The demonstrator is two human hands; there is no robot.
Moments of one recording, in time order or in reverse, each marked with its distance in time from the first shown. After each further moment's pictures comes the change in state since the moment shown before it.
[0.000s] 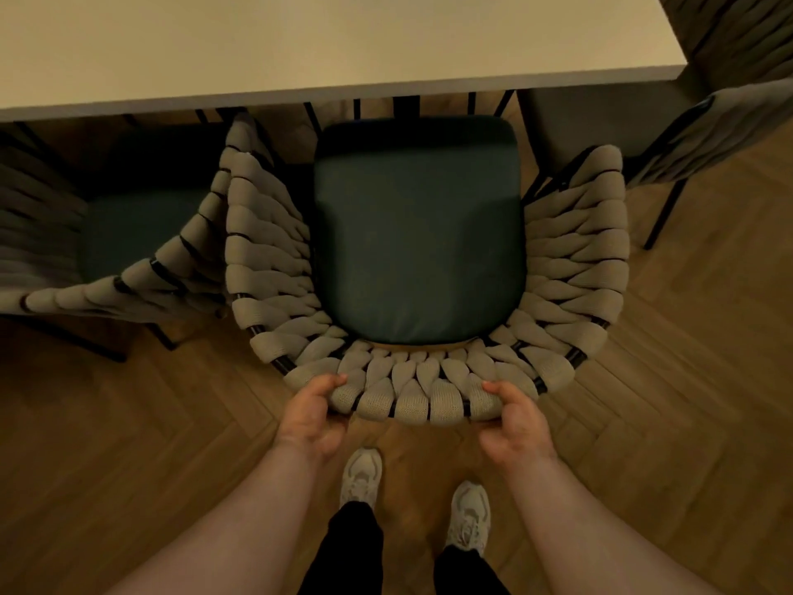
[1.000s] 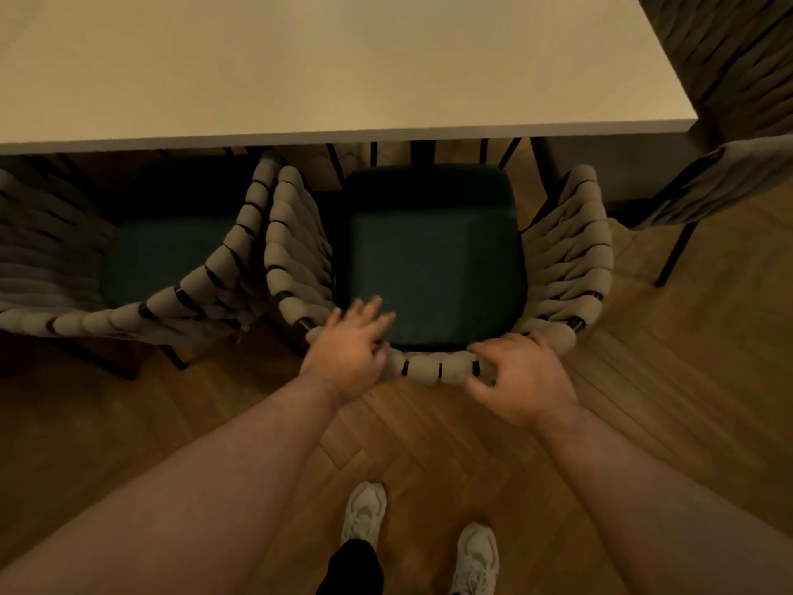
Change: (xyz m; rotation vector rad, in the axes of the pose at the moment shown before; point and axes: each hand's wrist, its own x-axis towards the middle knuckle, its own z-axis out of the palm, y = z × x) left_hand 0.016 0.082 0.079 2.097 -0.187 1.020; right_hand -0.002 -0.079 0.080 -2.218 -0.177 -1.094
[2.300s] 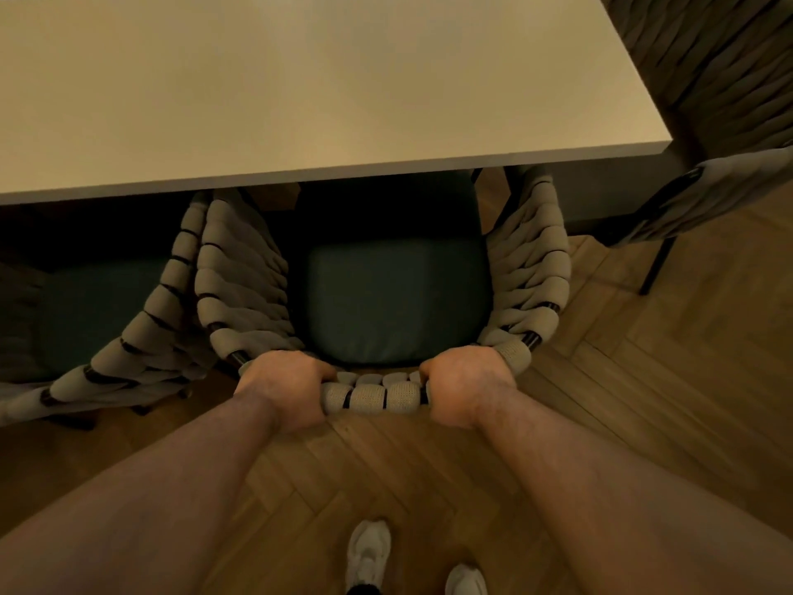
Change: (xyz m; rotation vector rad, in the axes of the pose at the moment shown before) left_hand 0.093 -0.014 -0.022 0.296 -0.287 -0.011; right_hand 0.110 0.000 -0.038 -0.201 -0.322 -0.102
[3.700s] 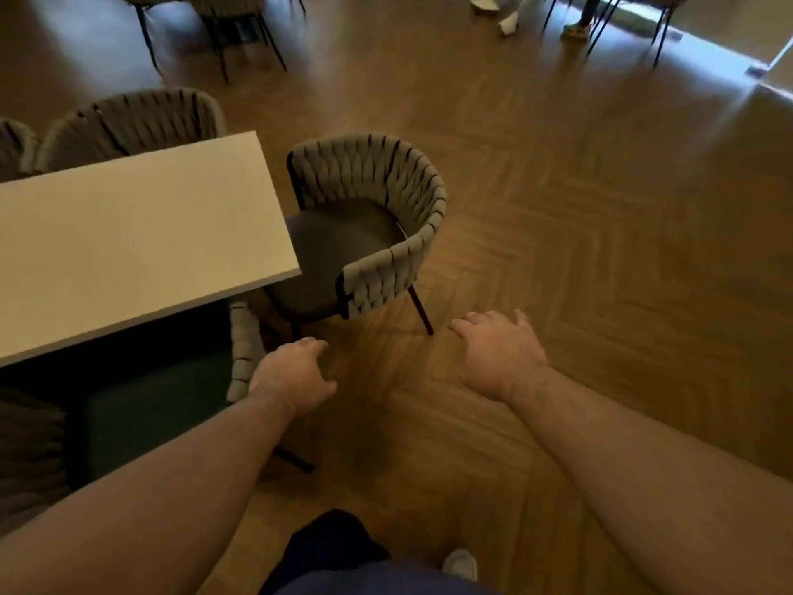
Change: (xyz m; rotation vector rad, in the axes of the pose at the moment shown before) left_hand 0.016 0.498 -0.236 -0.170 0.255 0.090; right_hand -0.372 0.473 -0.081 0.179 0.337 0.420
